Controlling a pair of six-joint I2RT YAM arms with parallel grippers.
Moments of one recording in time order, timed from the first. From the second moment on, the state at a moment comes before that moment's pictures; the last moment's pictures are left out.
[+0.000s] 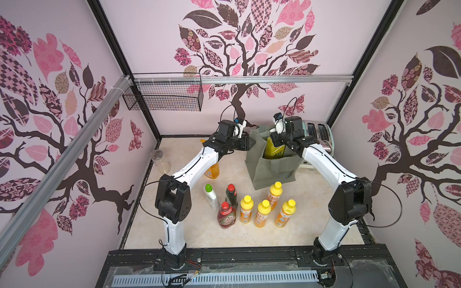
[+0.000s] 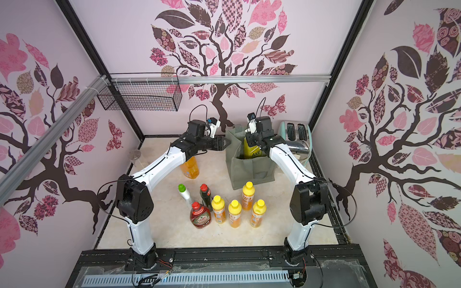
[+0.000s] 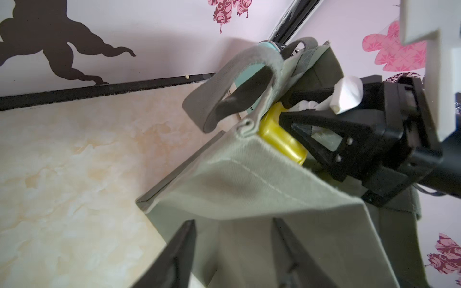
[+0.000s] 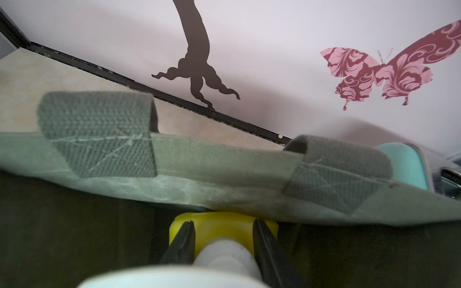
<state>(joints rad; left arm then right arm) -0.49 1.89 1.74 -0.35 0.40 -0.37 0.28 1.76 1.63 -0.40 0.02 -0.13</state>
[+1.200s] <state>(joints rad) -0.64 1.86 1.84 -0.58 0.05 -0.29 0.27 1.80 1.80 -0.54 0.04 -0.19</state>
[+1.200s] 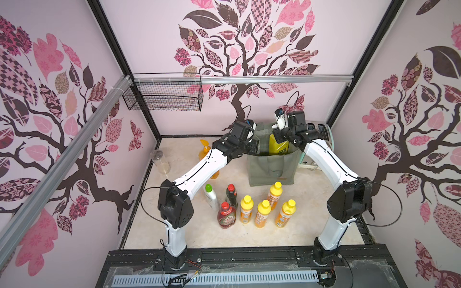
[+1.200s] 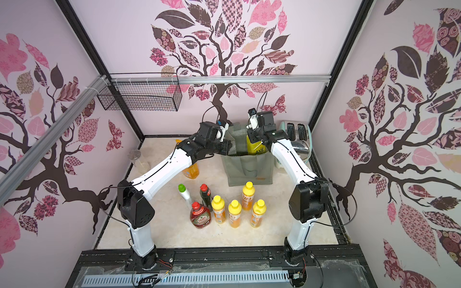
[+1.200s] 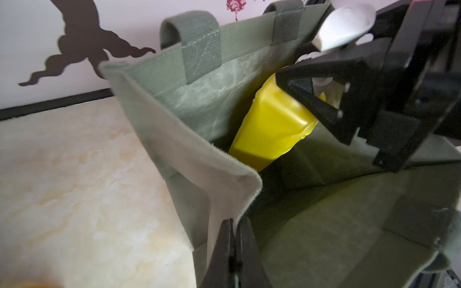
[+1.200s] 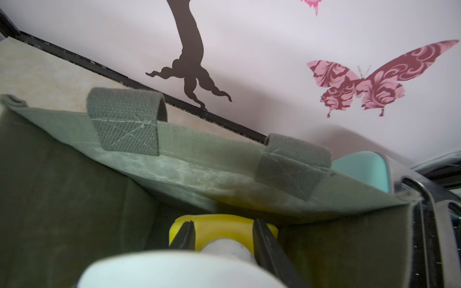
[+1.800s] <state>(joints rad) -0.64 1.77 1.76 -0.58 -0.03 -0.26 0.27 1.79 1.58 -0.34 0.08 -0.14</state>
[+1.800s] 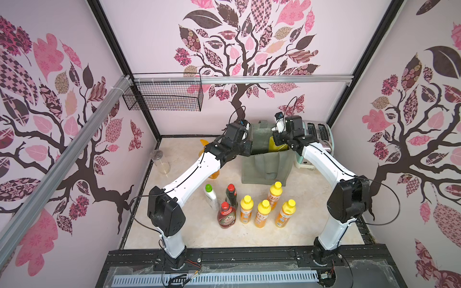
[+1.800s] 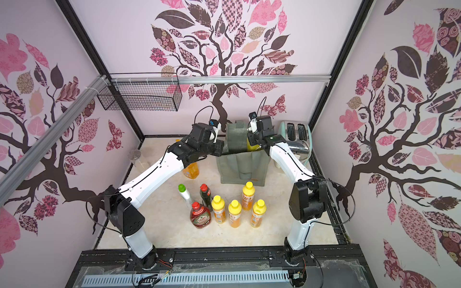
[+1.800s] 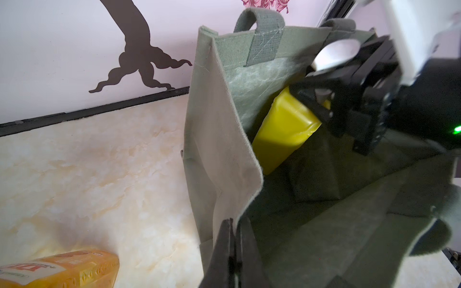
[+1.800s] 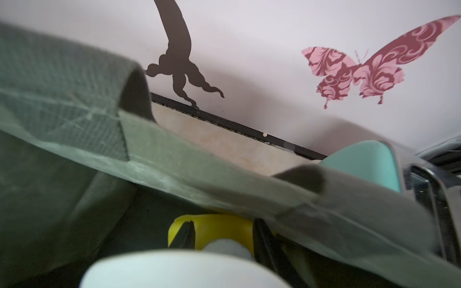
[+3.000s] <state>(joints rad) -0.58 1.66 1.67 -0.50 0.13 -0.31 0.27 1.37 1.36 -0.52 0.04 0.14</state>
